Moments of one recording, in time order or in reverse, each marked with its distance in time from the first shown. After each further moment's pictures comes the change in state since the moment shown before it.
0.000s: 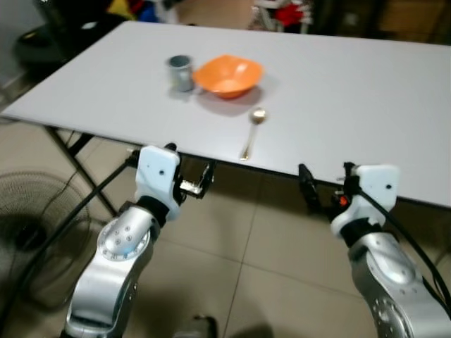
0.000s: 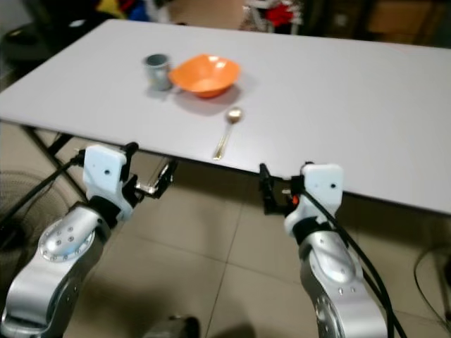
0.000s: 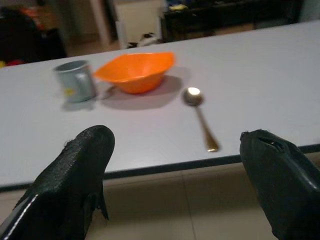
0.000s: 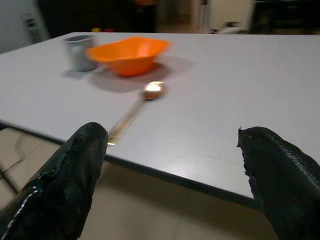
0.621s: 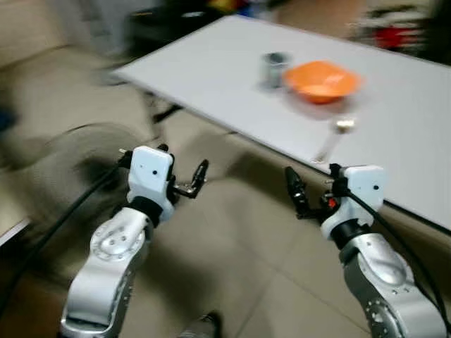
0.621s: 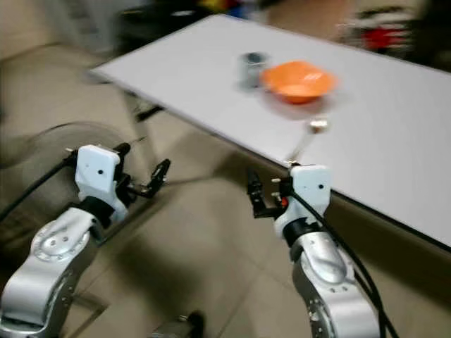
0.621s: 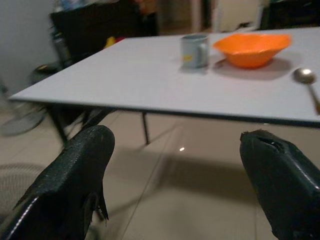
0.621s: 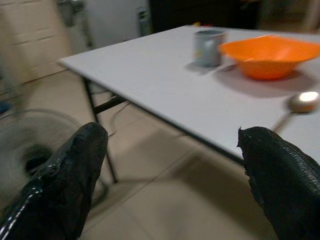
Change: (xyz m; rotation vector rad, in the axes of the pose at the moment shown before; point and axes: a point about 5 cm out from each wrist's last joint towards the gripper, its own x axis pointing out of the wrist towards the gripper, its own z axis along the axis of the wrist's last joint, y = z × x) left arm -0.002 0.003 -0.004 -0.018 0.020 0.020; right arm 0.000 0.006 -0.002 0.002 0.017 0.050
